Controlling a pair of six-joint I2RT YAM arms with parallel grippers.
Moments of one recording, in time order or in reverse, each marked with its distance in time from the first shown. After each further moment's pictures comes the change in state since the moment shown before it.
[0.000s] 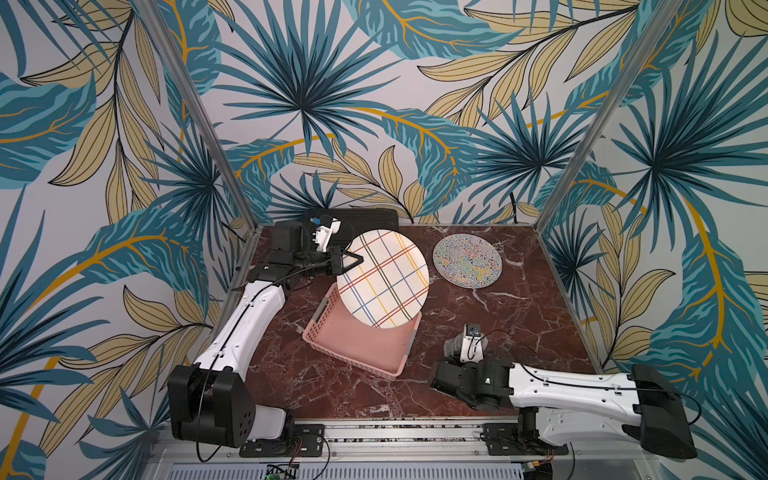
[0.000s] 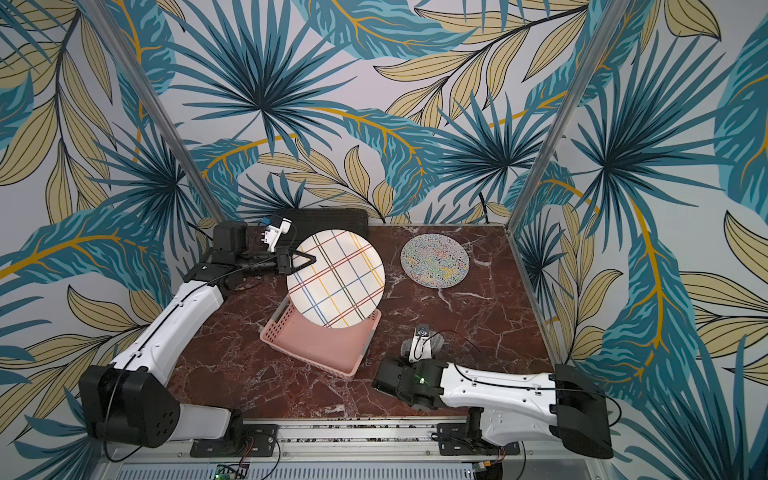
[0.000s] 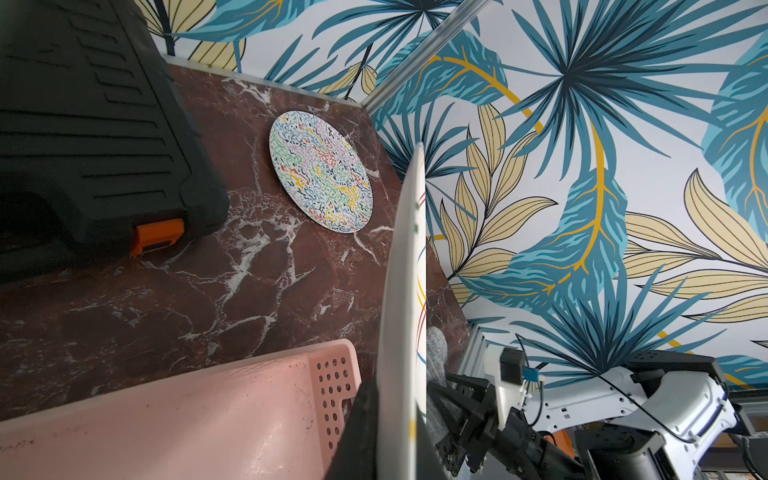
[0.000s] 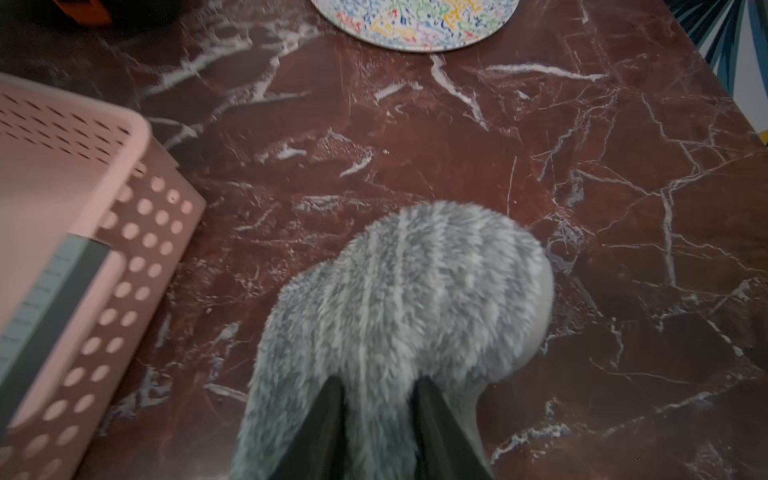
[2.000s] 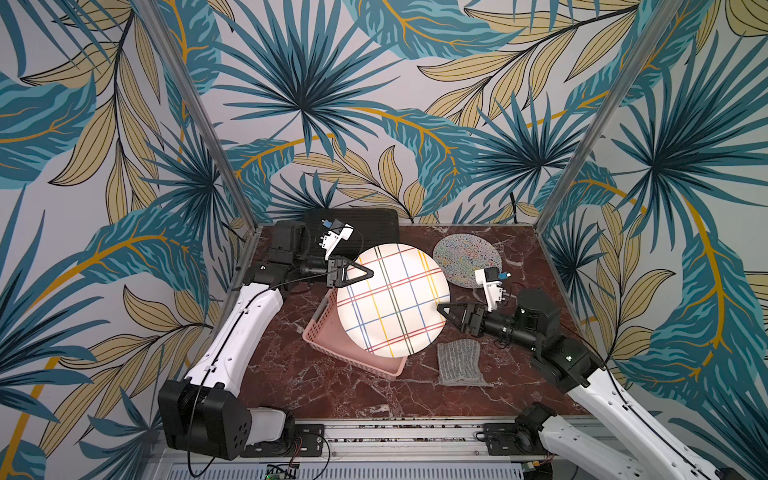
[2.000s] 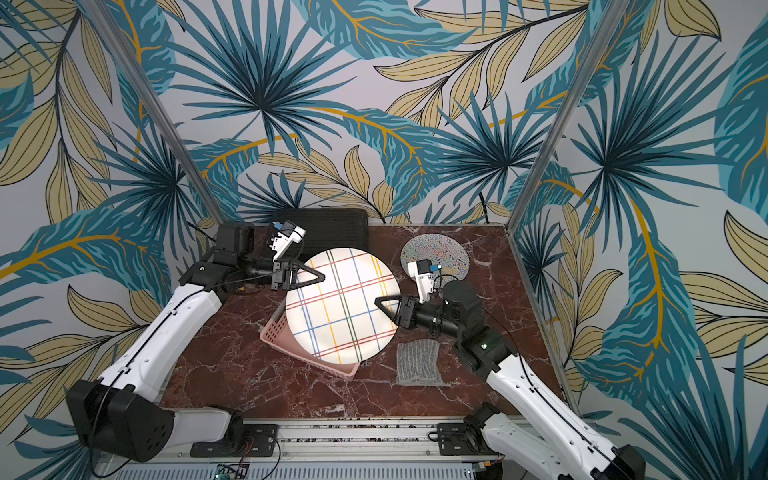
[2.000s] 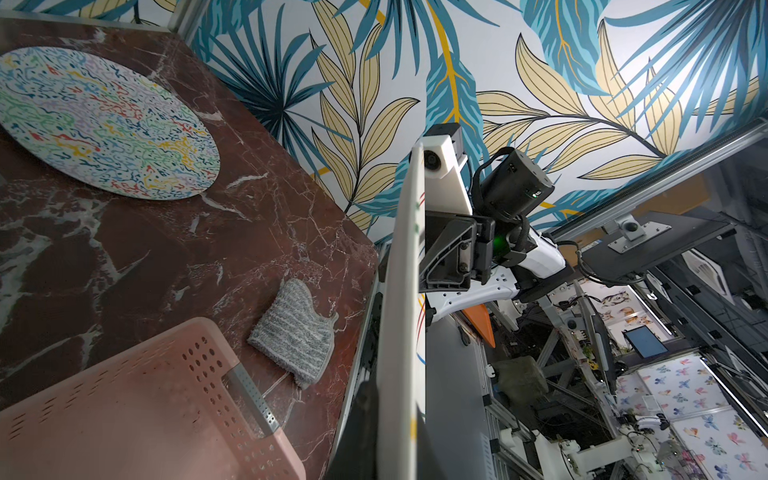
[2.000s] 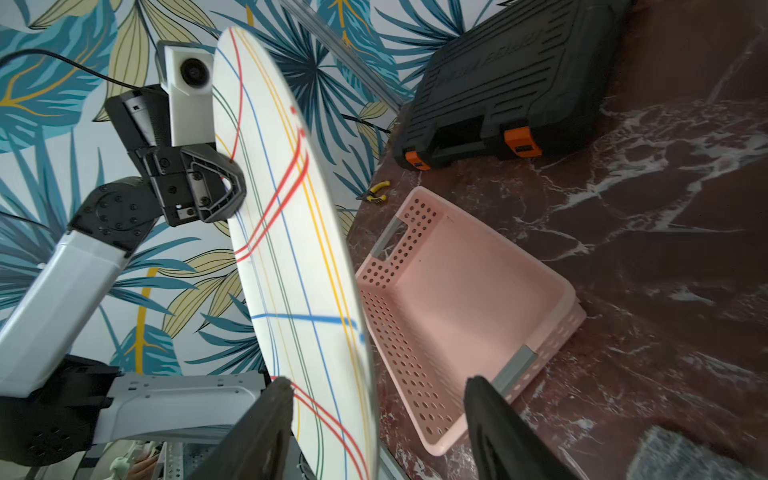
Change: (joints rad) left arm -0.011 -0.042 0.100 -0.311 0.229 0.400; right arm -0.682 -0.898 -0.674 -0.588 -0.940 0.373
